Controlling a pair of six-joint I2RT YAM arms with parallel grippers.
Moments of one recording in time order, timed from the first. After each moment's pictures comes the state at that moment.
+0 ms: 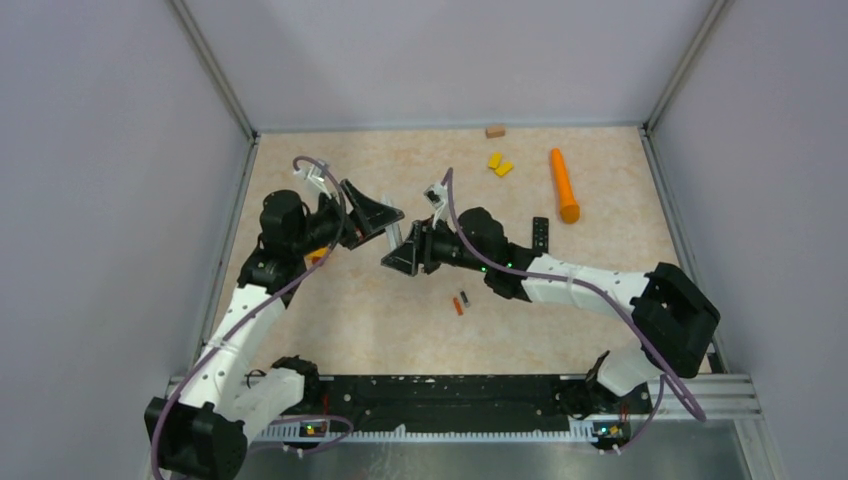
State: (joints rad) left arm -0.23 0.95 0.80 -0.06 0.66 -0.95; right arm 0.92 1.51 0.91 0.46 -0.32 0.75
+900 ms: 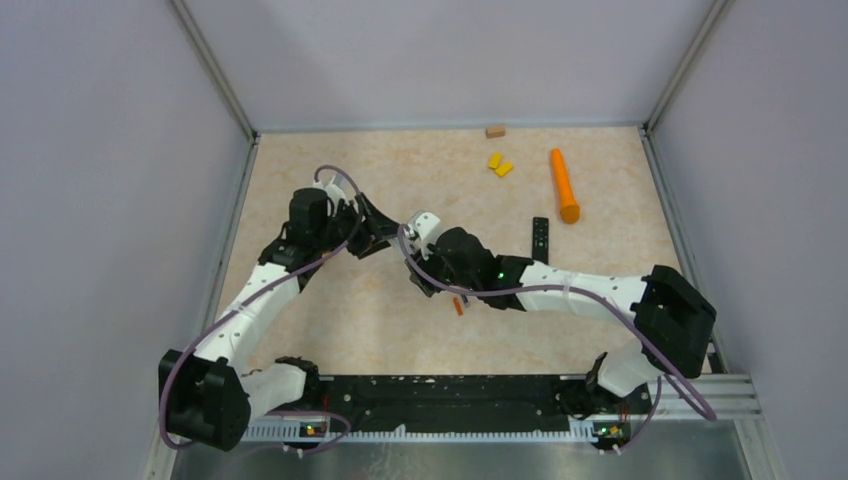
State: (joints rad) left arm -0.25 1.12 0.81 -0.20 0.53 -0.88; right arm 1.05 1.50 0.96 0.01 0.13 0.10
